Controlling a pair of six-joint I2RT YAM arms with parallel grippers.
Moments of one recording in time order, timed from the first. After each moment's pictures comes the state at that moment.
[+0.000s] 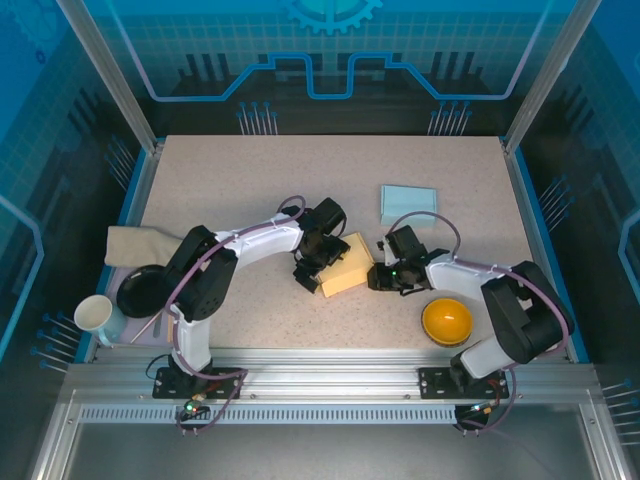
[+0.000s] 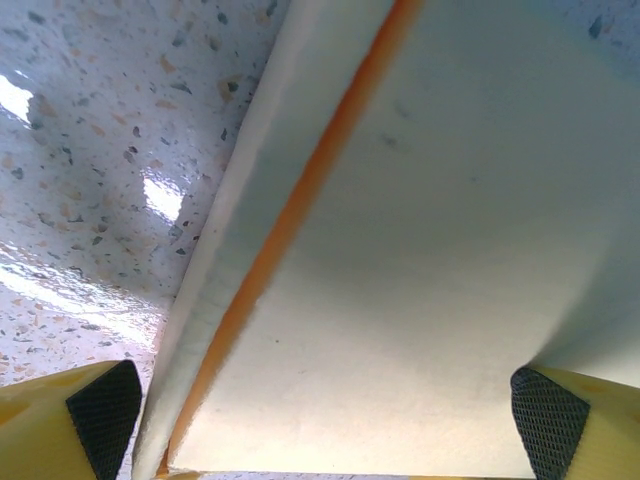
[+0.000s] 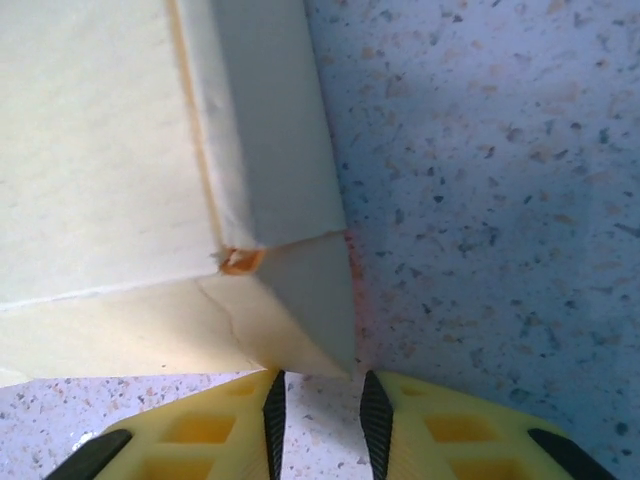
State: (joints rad) left arm -0.68 1.94 1.37 -0.78 0.20 -1.63; right arm 0.47 1.50 0.65 -0.26 -0.23 0.45
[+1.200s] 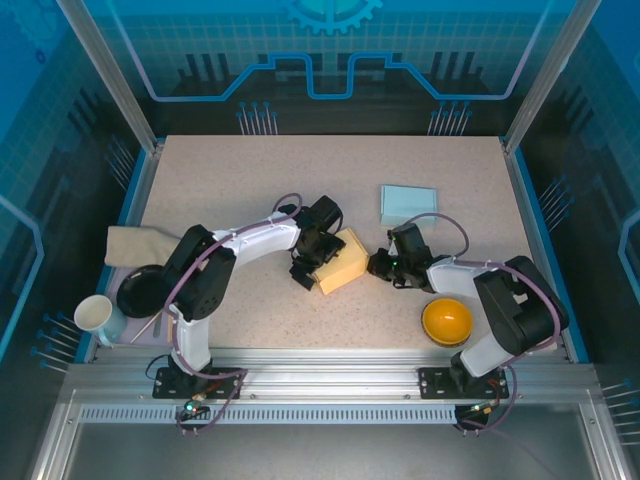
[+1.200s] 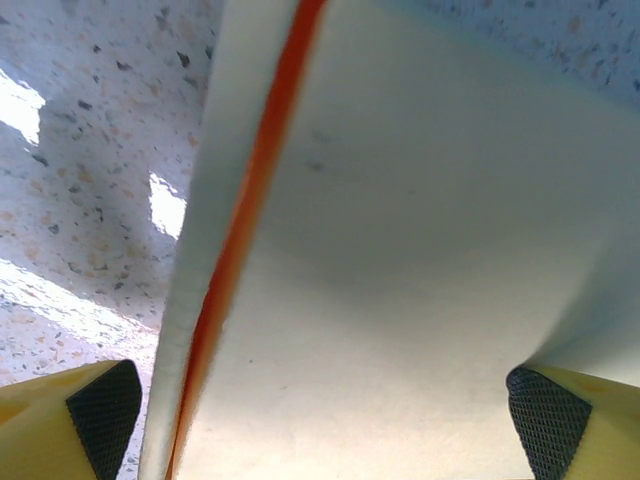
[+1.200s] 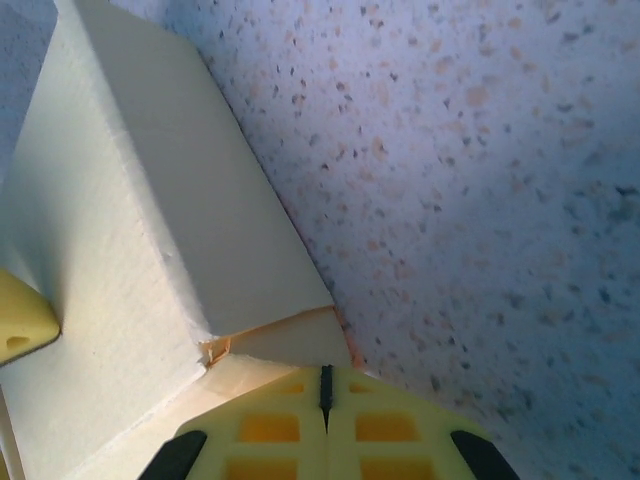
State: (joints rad) left arm -0.67 1.93 1.36 -0.78 0.17 -1.63; right arm 0.43 1.56 0.59 0.10 -0.27 0.80
